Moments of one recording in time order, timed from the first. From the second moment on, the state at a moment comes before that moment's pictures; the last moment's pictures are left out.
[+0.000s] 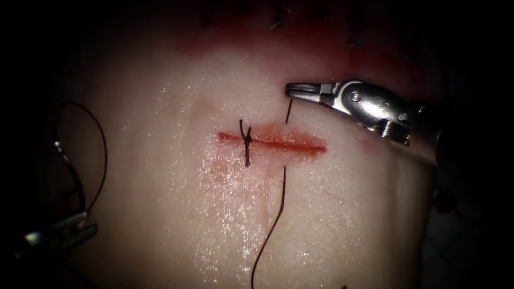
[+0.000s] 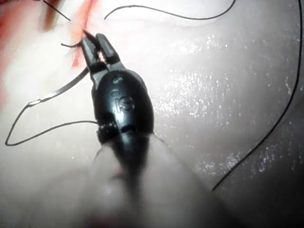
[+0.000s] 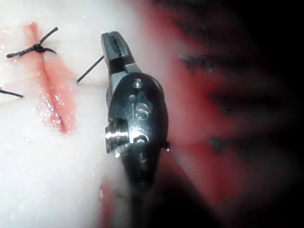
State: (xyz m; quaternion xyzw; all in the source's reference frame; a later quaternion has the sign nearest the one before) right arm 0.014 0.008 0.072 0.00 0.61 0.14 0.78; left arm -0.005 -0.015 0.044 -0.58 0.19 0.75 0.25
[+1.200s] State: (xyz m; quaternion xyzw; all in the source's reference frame) right arm 0.012 0.008 0.069 -0.01 0.60 0.18 0.78; left arm -0.010 -0.003 0.053 -0.52 0.24 0.79 0.21
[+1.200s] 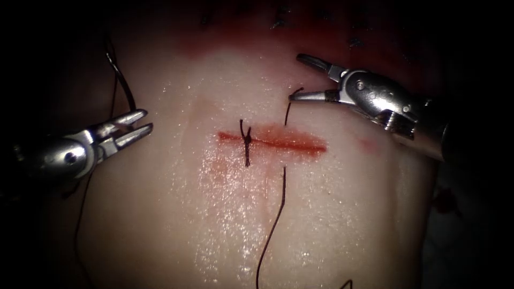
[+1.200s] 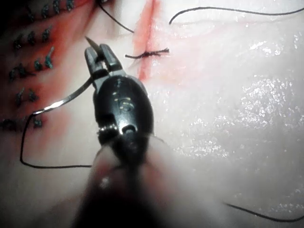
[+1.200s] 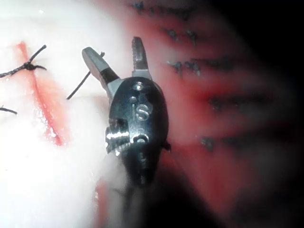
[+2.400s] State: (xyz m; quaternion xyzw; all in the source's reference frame) right arm 0.004 0.001 0.067 -0.02 0.59 0.20 0.78; left arm -0.009 -0.004 0.064 -0.40 0.09 0.87 0.26
